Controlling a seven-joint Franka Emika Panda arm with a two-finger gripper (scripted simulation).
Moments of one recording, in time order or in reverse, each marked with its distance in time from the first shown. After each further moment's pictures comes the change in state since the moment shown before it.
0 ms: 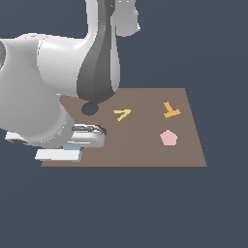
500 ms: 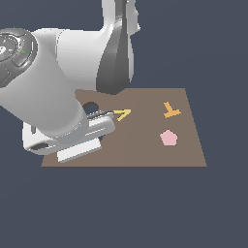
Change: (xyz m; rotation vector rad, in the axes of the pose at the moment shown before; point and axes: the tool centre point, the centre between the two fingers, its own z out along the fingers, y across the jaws) arm -0.009 -0.031 -0.003 0.000 0.000 -0.389
